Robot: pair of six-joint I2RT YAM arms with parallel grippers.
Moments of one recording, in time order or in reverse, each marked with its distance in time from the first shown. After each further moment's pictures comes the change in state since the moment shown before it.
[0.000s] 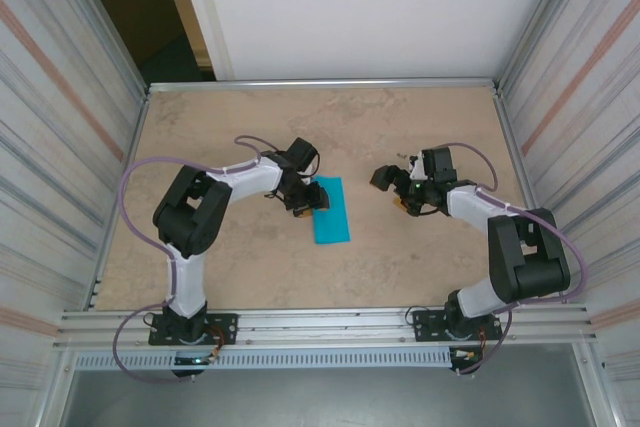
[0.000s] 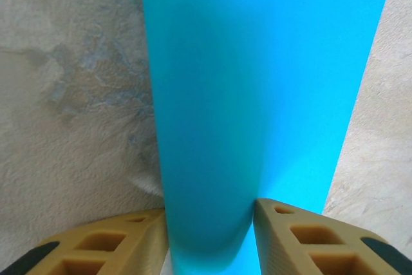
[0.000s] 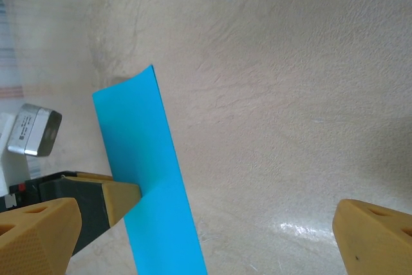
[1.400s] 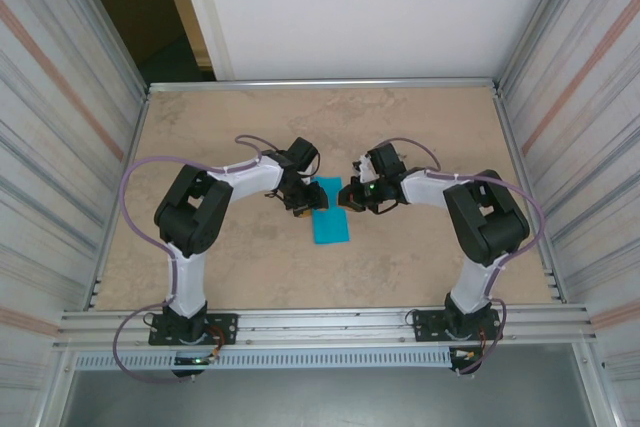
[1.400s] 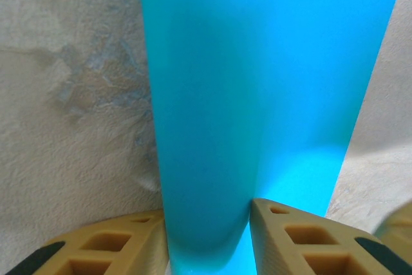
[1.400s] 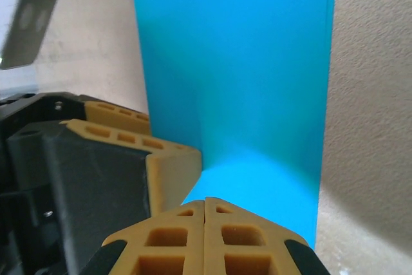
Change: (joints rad) left arm 0.000 0.010 0.006 -0.021 -0.005 0.000; right arm 0.281 0.314 0.220 0.004 -0.124 -0.044
